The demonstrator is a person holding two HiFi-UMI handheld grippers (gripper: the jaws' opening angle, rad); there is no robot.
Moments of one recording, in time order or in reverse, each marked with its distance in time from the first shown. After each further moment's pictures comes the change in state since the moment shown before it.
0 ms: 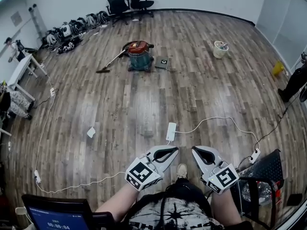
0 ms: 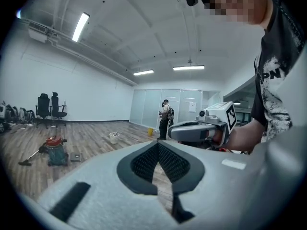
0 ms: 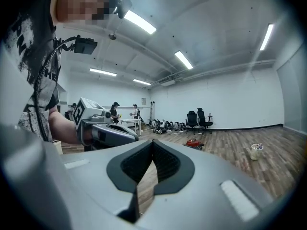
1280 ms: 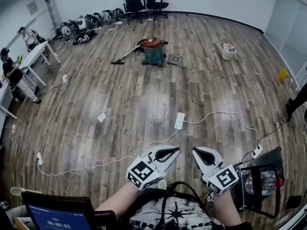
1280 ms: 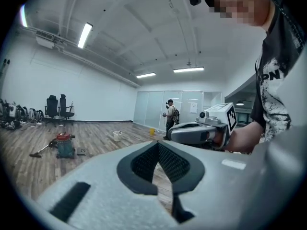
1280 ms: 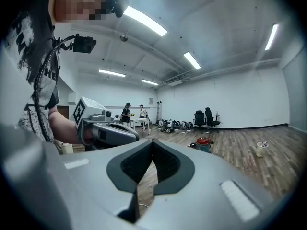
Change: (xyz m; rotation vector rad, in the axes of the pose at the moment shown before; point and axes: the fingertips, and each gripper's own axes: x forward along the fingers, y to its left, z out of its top) left arm -0.142 -0.134 -0.039 -0.018 -0.014 0.063; right arm -0.074 0.183 -0.015 -0.009 0.005 0.063
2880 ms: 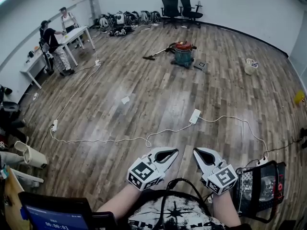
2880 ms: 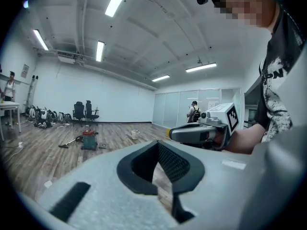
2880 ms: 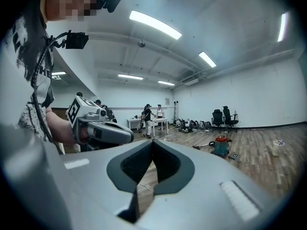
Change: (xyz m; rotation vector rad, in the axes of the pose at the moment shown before) left arm -0.124 -0.202 -0.054 -0.039 -0.034 0.280; right arm -0.141 0.174 -0.032 -0.031 0.010 0.202
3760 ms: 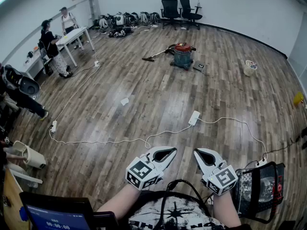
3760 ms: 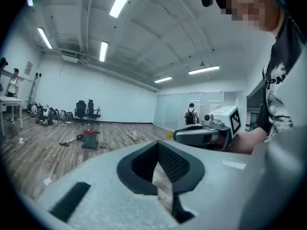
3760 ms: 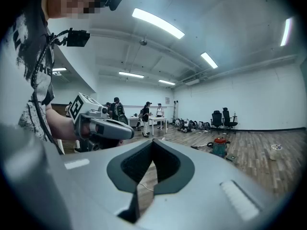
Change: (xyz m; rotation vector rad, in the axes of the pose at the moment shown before) left arm 0.000 0.008 0.009 -0.033 -0.010 0.016; right arm -0.004 -0.005 0.005 -0.029 0.016 -0.010
